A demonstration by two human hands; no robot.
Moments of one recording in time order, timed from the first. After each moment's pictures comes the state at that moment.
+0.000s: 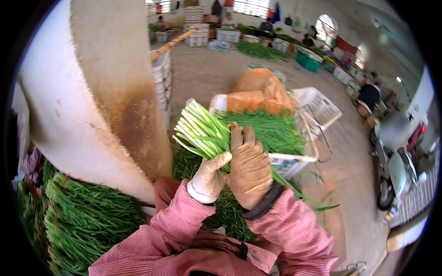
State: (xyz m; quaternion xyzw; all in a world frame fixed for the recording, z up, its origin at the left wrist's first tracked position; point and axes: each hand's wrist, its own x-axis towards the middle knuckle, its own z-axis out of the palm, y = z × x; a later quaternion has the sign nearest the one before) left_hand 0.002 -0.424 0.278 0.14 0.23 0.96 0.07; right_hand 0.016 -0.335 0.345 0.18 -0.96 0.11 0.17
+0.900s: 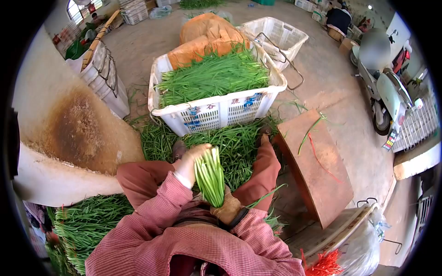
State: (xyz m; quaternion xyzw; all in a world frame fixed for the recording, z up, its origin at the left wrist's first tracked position) left_hand 0.001 -0.349 0.119 -0.05 0.45 0.85 0.26; right_hand 0.137 -0.242 0.063 -0.20 -0.06 0.96 -0.21
